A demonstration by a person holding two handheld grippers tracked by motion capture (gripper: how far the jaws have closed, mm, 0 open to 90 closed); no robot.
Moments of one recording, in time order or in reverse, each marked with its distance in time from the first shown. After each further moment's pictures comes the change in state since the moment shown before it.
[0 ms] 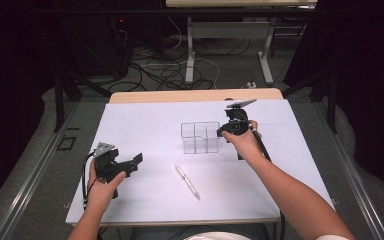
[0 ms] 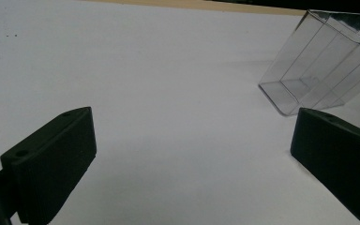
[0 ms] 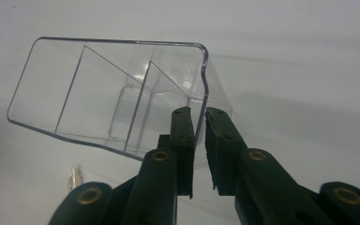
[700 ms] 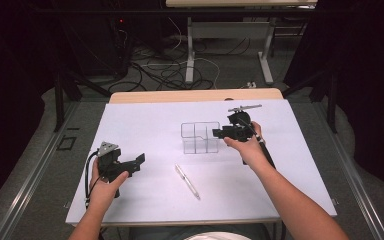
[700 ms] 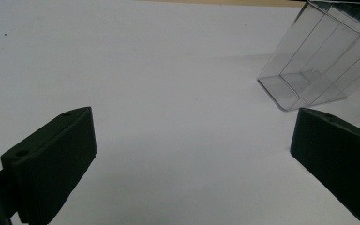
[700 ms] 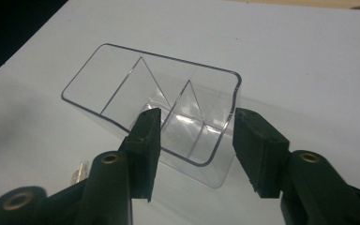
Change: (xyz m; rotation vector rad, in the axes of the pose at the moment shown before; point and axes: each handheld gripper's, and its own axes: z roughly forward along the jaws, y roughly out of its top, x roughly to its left) left arm -0.004 0.000 0.006 0.020 -0.001 0.021; right arm 0.005 -0.022 -0.023 -0.209 0.077 -0.242
